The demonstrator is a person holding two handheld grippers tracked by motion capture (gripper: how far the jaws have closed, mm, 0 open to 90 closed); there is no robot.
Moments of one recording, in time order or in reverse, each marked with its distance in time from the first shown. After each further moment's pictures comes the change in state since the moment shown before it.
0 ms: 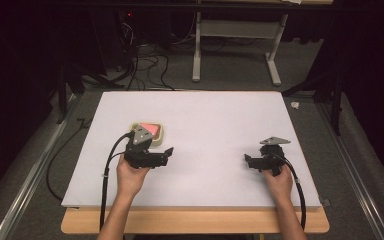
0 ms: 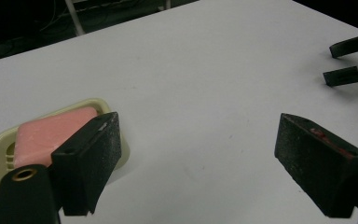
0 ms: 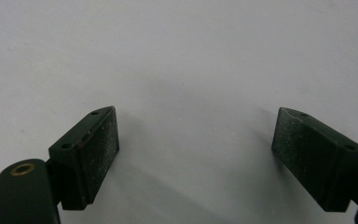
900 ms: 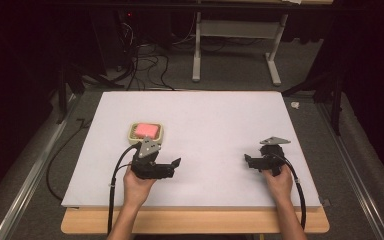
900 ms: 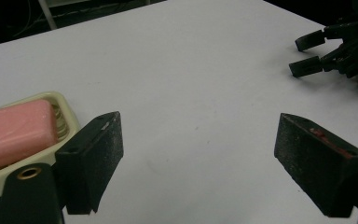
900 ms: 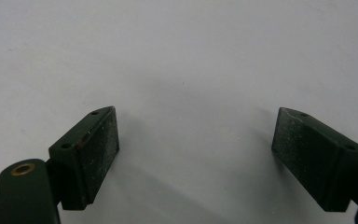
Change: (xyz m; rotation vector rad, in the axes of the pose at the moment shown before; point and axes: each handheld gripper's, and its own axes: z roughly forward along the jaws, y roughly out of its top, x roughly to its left) left arm -0.022 -0.020 0.004 -0.031 -0.069 0.012; right arm 0.000 0.000 0.000 0.000 0.002 0.001
